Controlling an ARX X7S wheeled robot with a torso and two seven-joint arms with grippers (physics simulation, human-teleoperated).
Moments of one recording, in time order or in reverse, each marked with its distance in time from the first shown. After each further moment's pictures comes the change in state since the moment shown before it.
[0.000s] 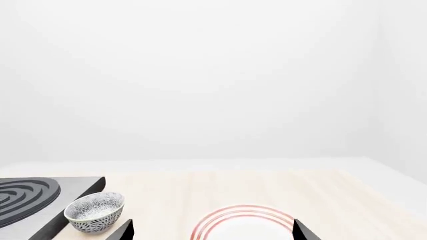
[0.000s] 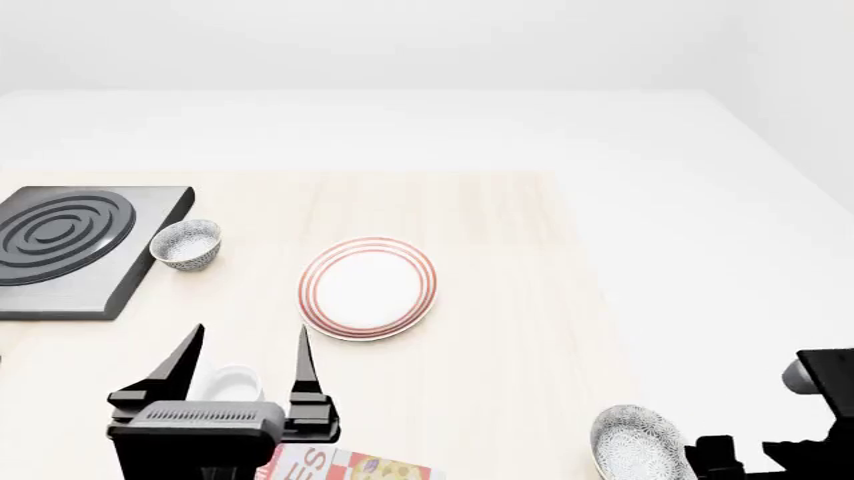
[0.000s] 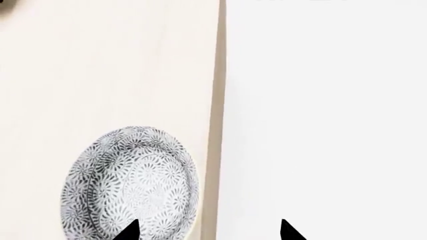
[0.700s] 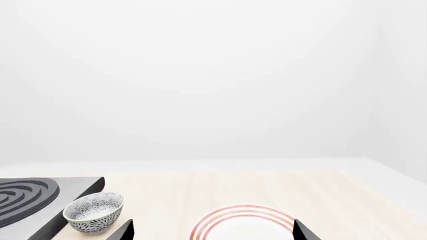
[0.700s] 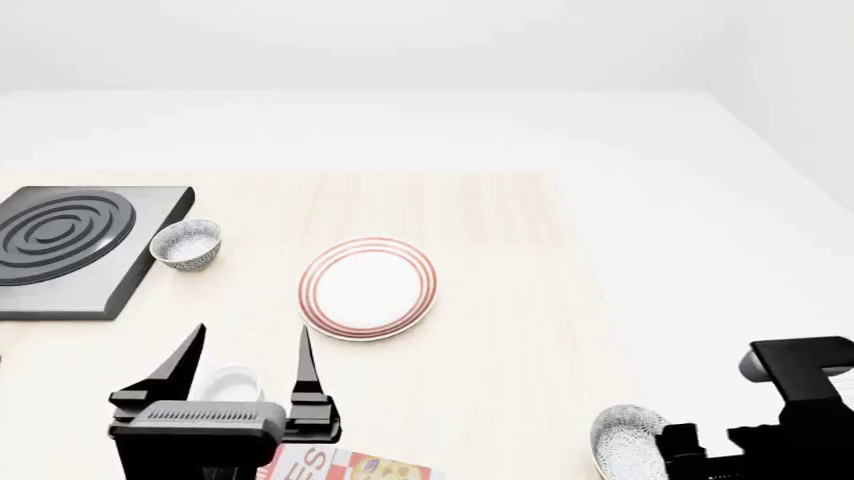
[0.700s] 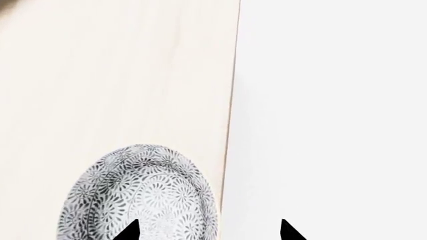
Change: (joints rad) left arm -0.004 -0.009 0.011 -0.001 -0.006 0.001 -0.011; right arm 0.253 -0.146 -0.187 0.088 -0.114 0.107 -0.018
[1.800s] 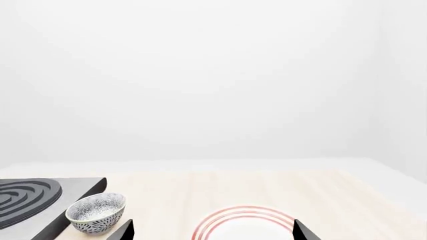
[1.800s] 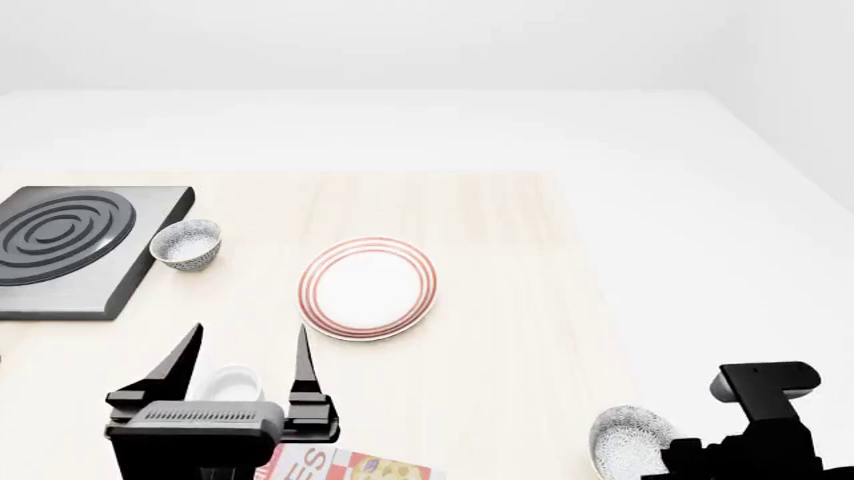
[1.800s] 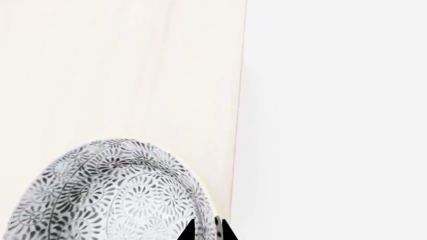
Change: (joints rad) left arm -0.001 -0.017 0.008 0.008 -0.010 -0.001 -0.022; right arm -0.021 -0.111 -0.077 0.093 -0.160 -0.057 -0.086
